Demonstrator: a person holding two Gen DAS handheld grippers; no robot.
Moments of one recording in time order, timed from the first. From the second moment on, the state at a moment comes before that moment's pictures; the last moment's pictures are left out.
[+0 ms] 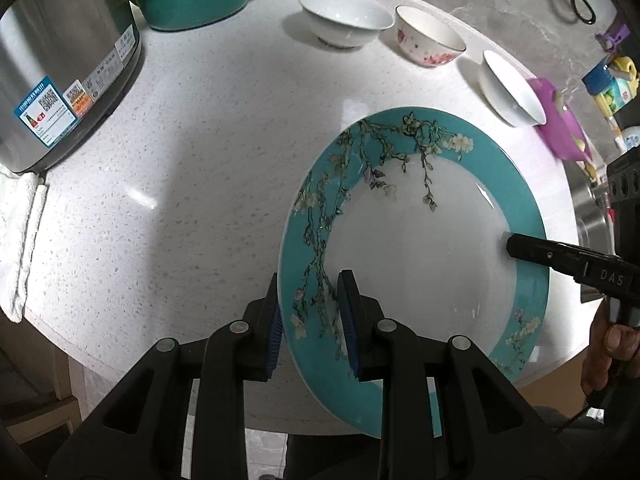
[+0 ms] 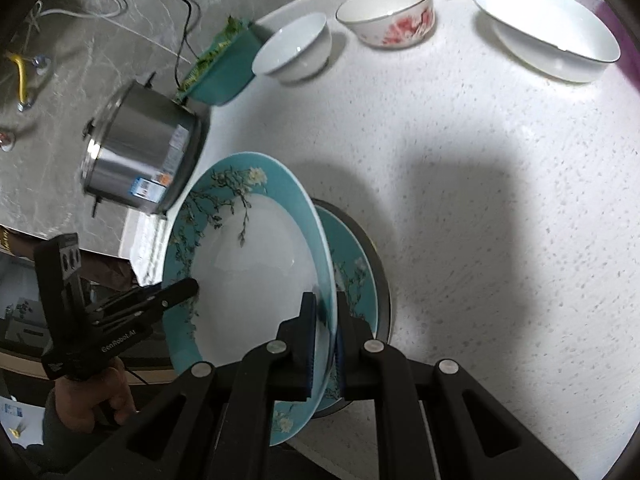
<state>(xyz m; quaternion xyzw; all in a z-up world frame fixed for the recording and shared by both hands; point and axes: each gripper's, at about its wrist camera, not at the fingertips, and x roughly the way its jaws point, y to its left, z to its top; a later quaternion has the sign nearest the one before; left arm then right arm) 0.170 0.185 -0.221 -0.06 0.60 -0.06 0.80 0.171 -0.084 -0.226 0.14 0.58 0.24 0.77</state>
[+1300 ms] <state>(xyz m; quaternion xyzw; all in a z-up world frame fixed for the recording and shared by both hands) 0.225 0.167 -0.160 -0.07 0.53 -0.17 0.83 0.142 -0.115 -0.196 0.11 0.51 0.13 0.84</state>
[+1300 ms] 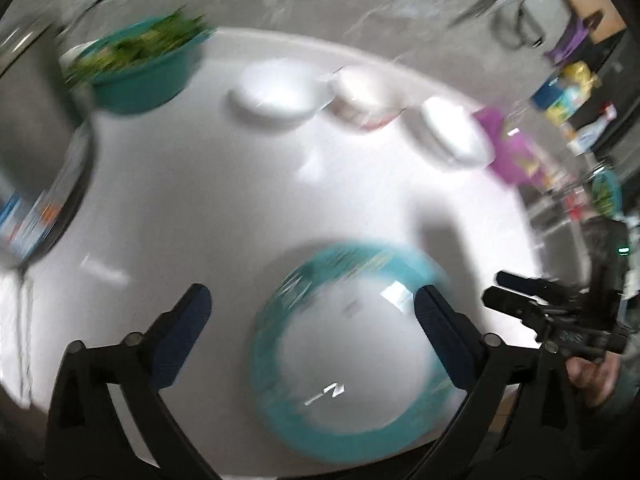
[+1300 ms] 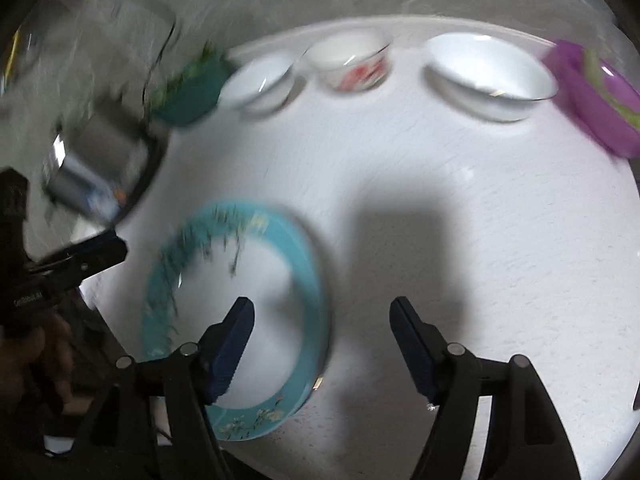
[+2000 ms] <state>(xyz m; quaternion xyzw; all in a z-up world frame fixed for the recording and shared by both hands) 0.439 -0.084 -0.222 -0.04 0.59 -0.17 0.79 0.295 -0.314 -0.193 0.26 0.49 -0.02 0.83</state>
